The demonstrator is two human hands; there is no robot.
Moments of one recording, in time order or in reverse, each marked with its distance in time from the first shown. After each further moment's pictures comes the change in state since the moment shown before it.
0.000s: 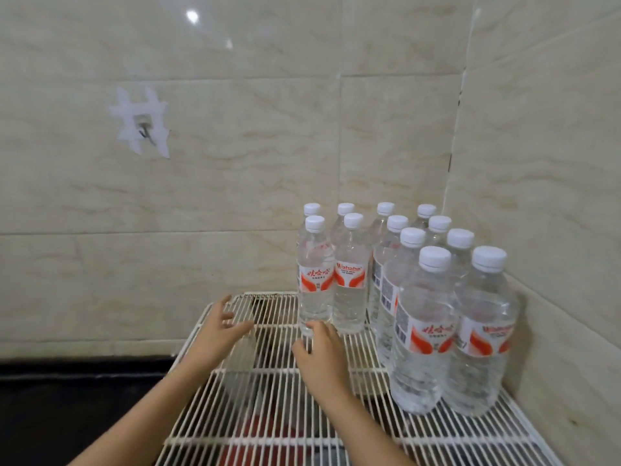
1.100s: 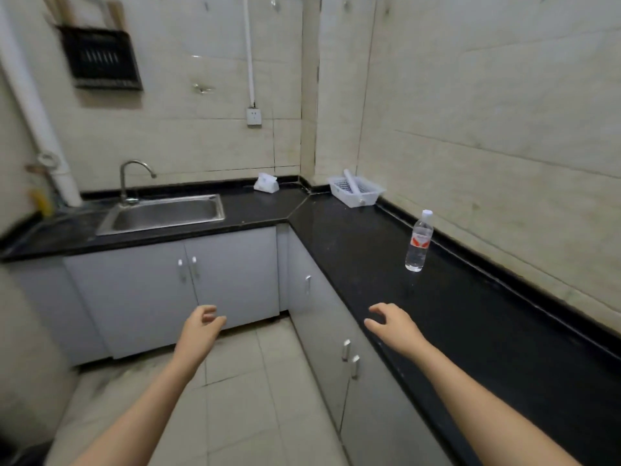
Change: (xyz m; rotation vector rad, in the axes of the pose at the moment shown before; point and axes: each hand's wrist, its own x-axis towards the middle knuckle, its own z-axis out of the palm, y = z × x) left_hand -0.570 -0.240 -0.476 0.041 1.275 -0.607; right_hand -0.331 -0.318 0.374 -0.141 -1.005 -0.708
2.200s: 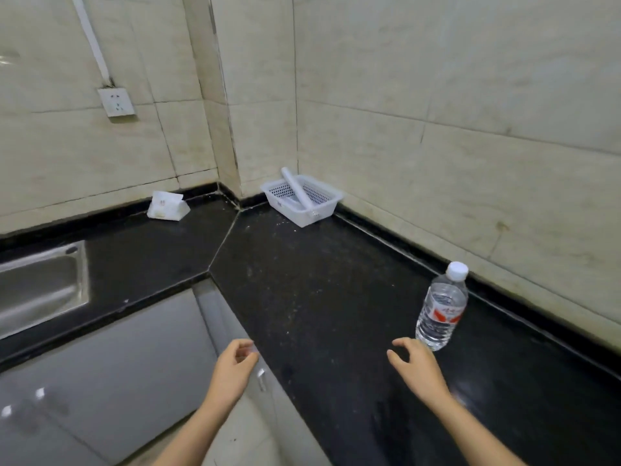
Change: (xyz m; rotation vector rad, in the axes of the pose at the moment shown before) left_hand 0.394 0.069 0.291 0.039 -0.427 0.049; right_hand 0.384 0.119 0.009 0.197 0.266 0.356
